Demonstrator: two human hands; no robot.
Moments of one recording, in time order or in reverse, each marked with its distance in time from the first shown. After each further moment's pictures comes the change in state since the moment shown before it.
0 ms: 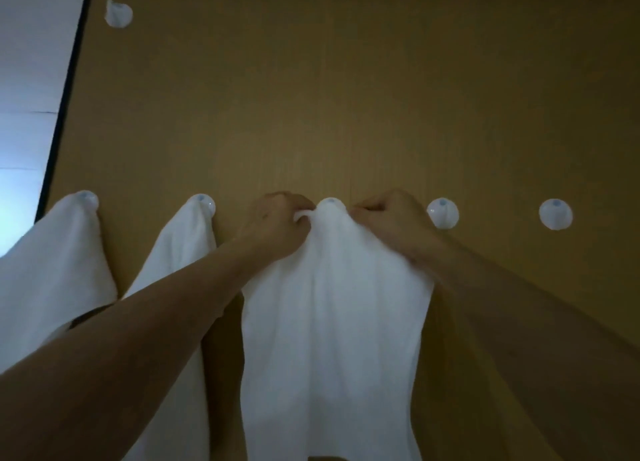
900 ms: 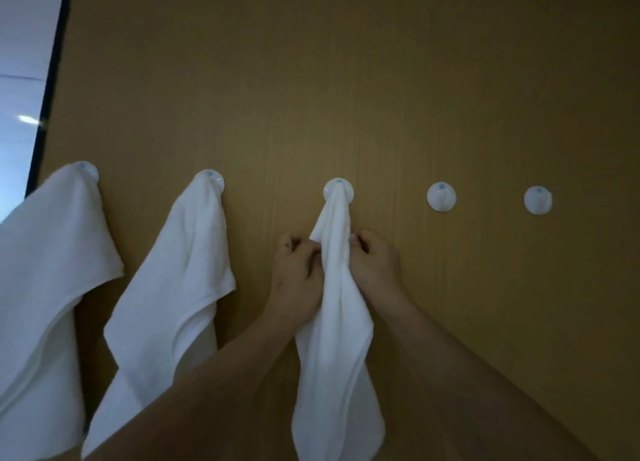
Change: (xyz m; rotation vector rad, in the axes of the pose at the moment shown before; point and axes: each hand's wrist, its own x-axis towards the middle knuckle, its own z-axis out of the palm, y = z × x) left_hand -0.107 0.033 0.043 -0.555 0.065 -0.271; right_hand -0.077 -0.027 0.088 0.396 0.255 0.280
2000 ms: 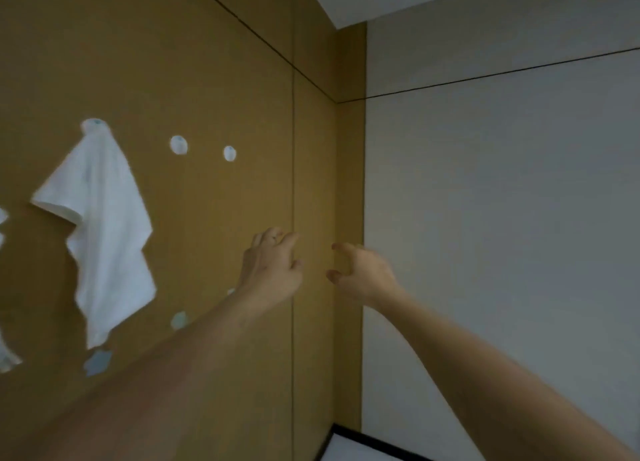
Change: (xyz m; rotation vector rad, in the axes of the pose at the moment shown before) left_hand -0.214 0.240 -0.078 -0.355 -0.636 0.362; right_hand -0.370 -0.240 -0.215 -1.359 0.171 0.577
